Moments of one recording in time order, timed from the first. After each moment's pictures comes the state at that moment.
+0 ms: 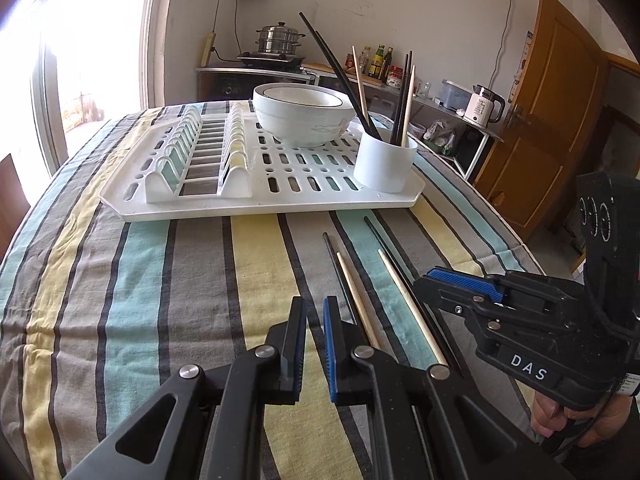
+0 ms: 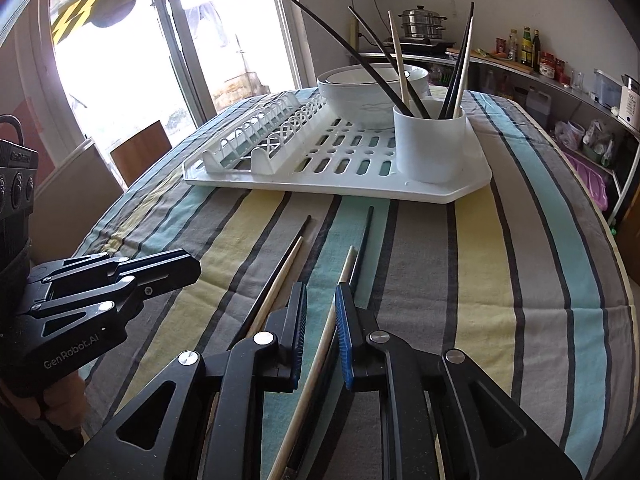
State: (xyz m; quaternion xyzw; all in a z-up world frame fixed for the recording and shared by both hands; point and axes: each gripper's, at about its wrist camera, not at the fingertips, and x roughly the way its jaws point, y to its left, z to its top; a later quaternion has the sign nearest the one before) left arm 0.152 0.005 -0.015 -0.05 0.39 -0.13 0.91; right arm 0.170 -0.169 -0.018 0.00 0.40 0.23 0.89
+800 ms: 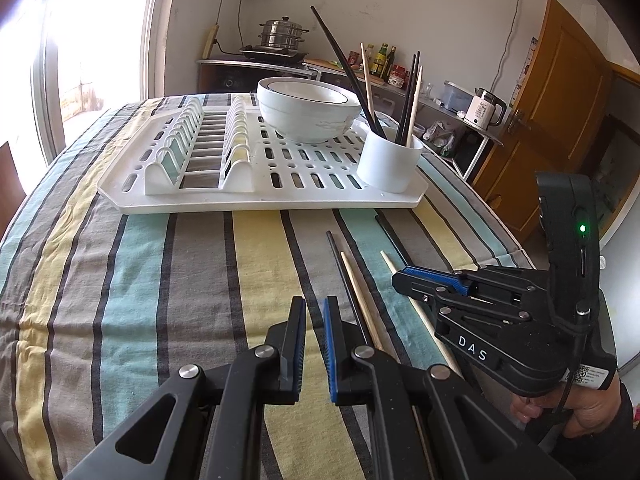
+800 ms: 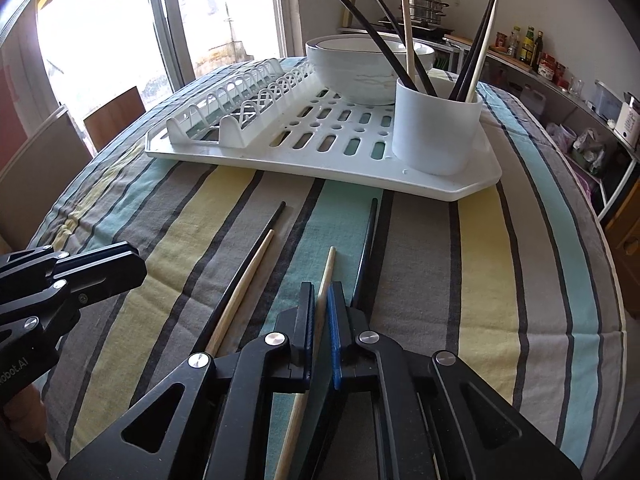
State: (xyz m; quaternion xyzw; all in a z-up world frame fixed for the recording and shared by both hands) left arm 0.158 0.010 -0.017 -0.07 0.40 -0.14 0.90; right arm 0.197 -0.153 -0.037 -0.06 0.44 0.19 0.88
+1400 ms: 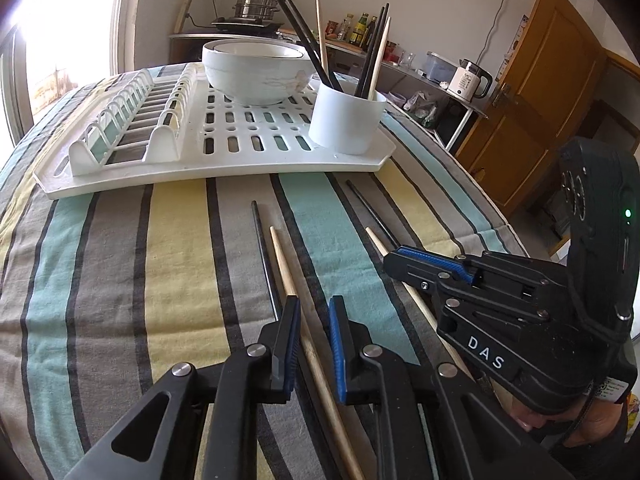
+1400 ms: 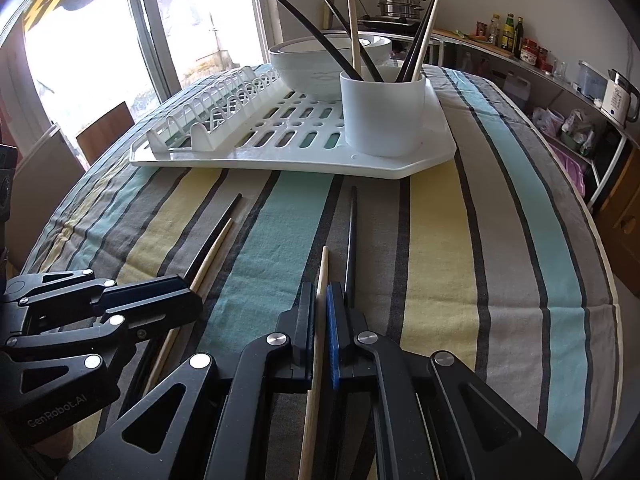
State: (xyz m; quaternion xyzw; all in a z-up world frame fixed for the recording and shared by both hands) left arm 0.178 -0.040 -0.041 -0.06 0.45 -0.17 0.88; right arm 0.192 -0.189 -0.037 -0.03 0.44 0.17 0.88
